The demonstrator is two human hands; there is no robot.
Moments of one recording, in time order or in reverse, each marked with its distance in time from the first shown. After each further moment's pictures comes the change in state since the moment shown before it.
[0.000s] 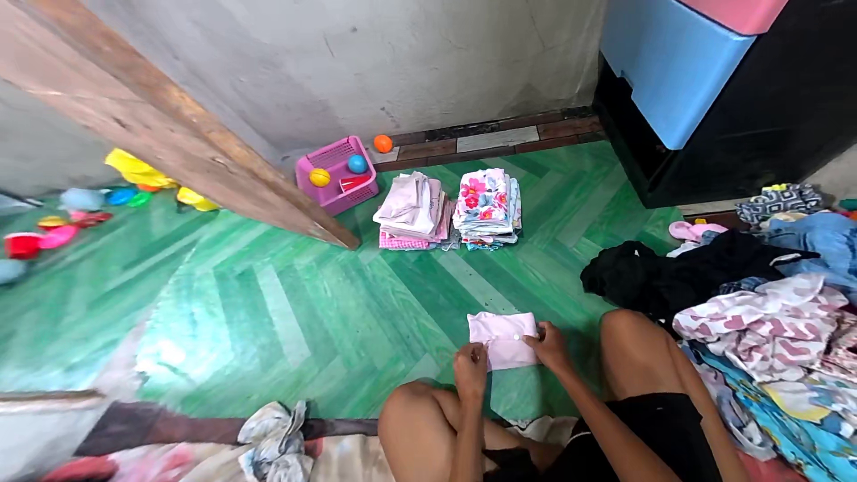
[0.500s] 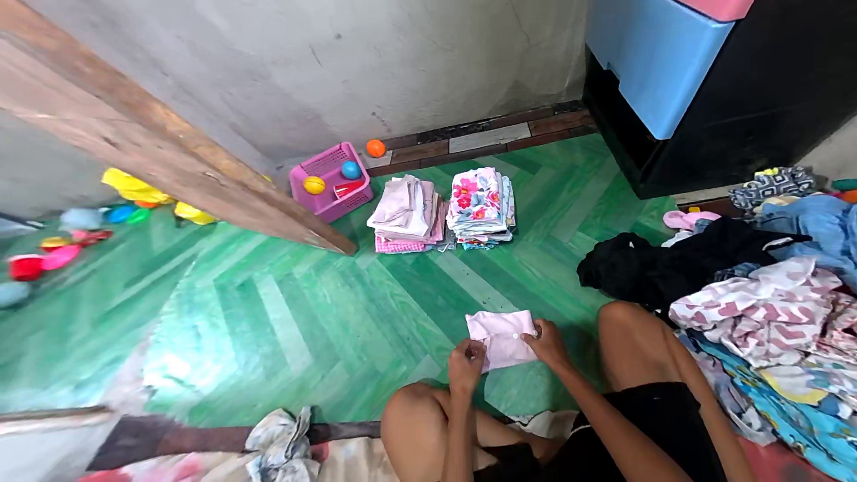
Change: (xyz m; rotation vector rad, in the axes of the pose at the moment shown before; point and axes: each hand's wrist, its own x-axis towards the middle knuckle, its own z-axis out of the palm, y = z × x) left_hand 0.007 0.006 -0.023 -0.005 -0.139 0.012; right_hand 0.003 0.003 0.001 -0.077 -0.043 -0.022
